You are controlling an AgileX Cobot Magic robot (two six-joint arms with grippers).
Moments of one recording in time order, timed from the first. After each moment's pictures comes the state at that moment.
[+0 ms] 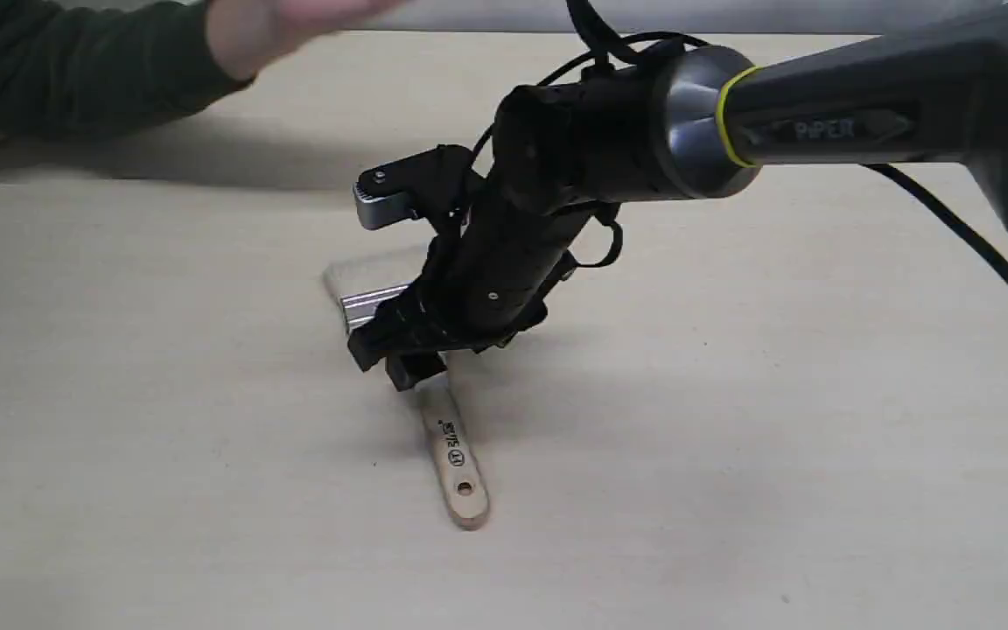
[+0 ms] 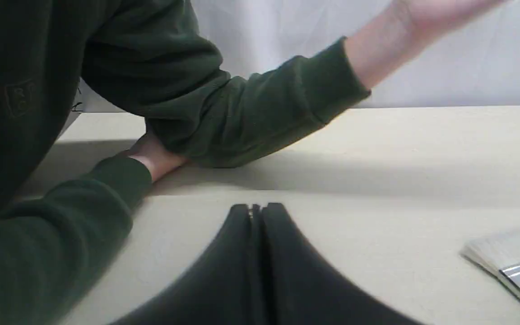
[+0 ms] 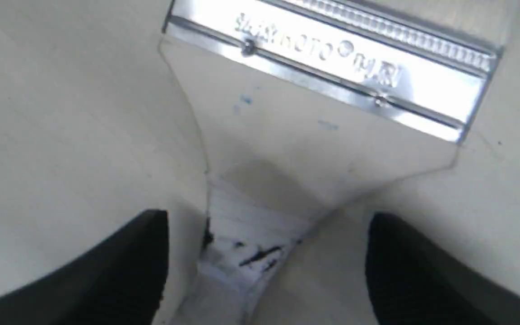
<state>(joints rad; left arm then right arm) 0.01 0.00 0.00 0.07 0.25 -0.07 0.67 2.11 -1.36 0.30 0.63 -0.12</state>
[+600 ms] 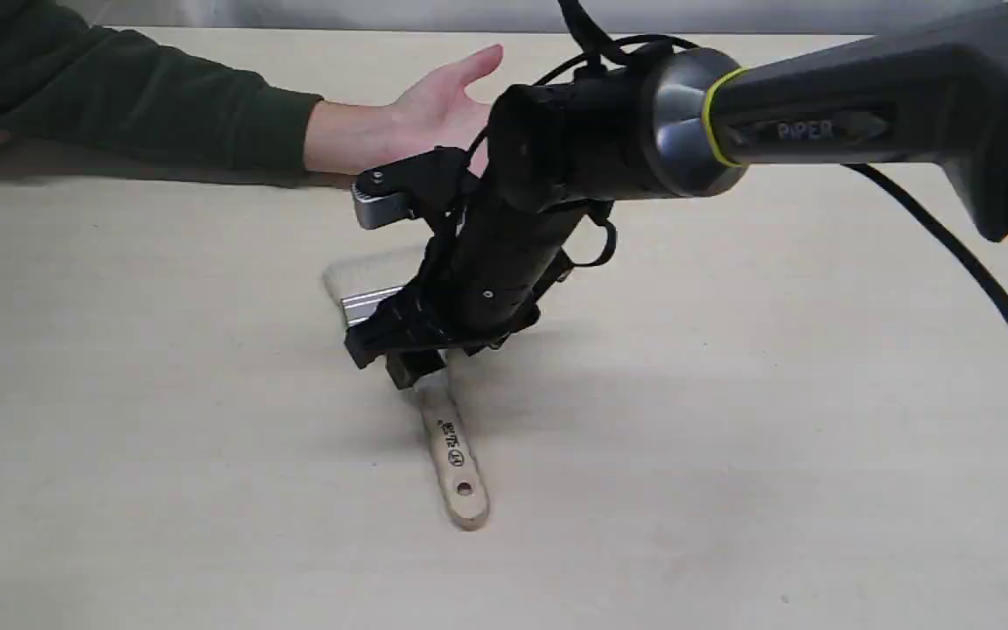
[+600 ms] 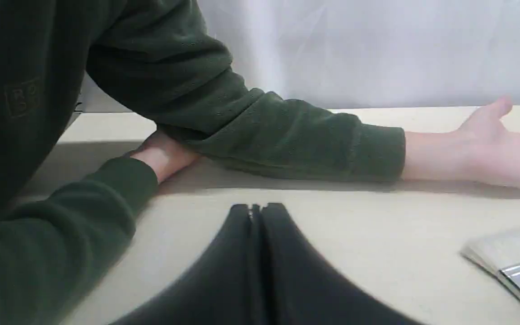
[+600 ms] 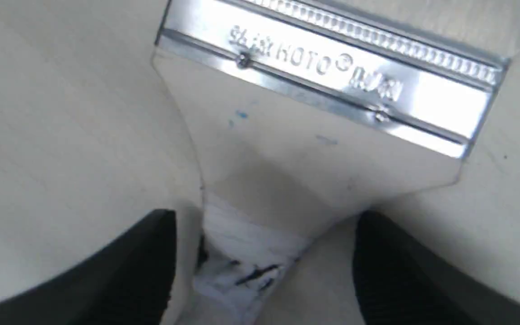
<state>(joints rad) 0.01 0.00 0.00 0.07 0.25 -0.07 0.67 2.15 -1.39 0.30 0.66 -0.11</state>
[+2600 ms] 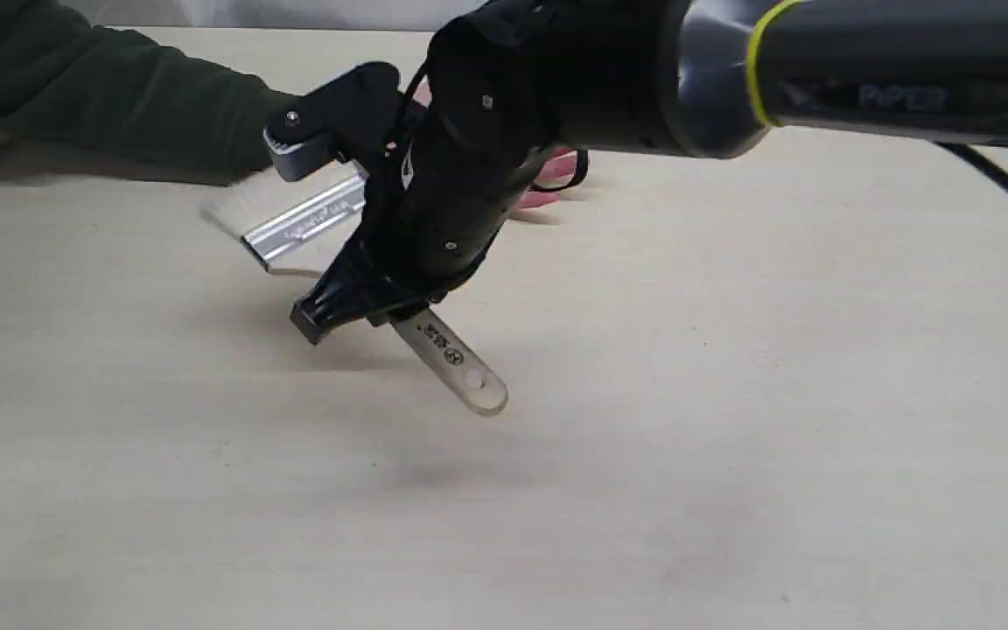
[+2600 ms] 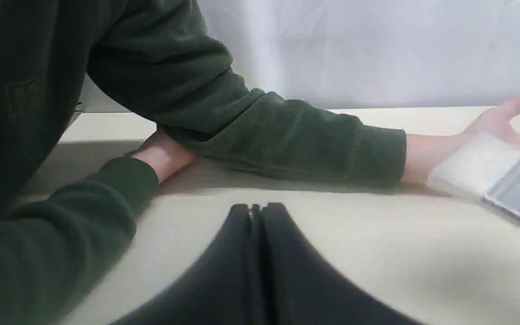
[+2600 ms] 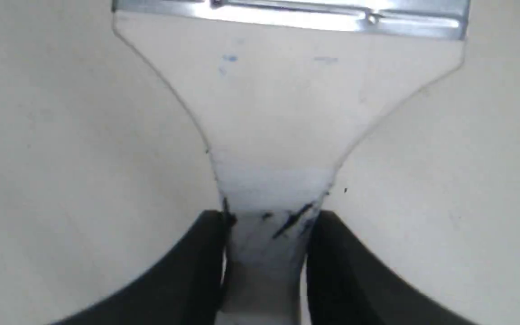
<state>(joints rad) 0.01 0.00 0.00 0.07 0.25 -0.07 0.77 1.99 -1.44 0.07 0.70 -0.04</state>
